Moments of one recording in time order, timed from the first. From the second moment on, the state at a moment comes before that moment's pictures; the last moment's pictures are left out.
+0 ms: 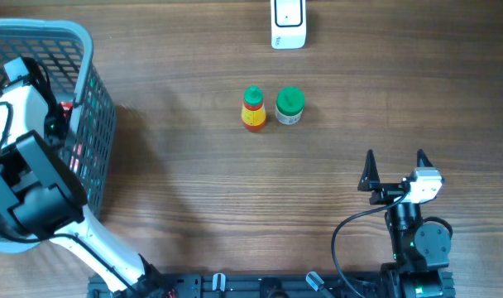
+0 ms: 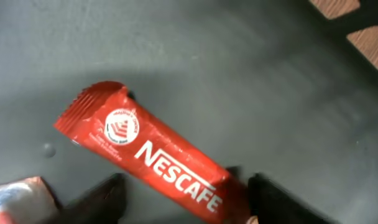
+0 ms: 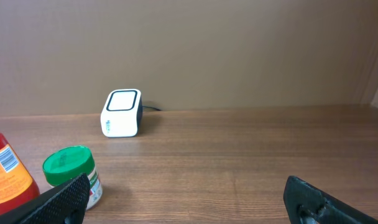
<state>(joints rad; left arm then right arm) 0.50 2.10 1.55 -0.83 -0.30 -1.61 0.09 0.01 0.01 0.01 0.08 0.04</state>
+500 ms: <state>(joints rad) 0.50 2.09 1.55 -0.87 -0.30 -1.56 0.09 0.01 0.01 0.01 0.08 0.04</state>
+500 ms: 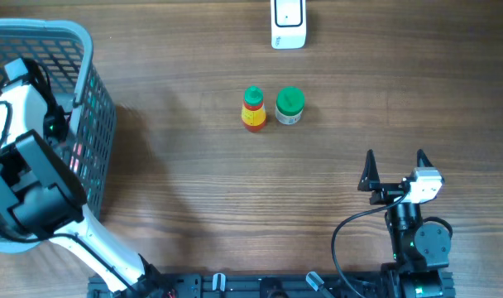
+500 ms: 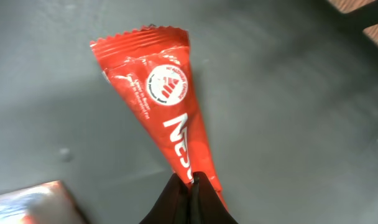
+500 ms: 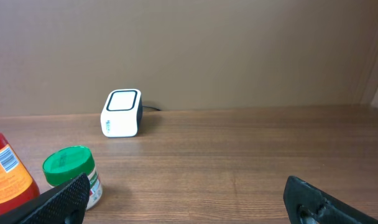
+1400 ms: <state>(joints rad) 0.17 1.14 1.54 -0.82 -0.25 -1.24 0.09 0.01 0.01 0.01 0.08 0.04</state>
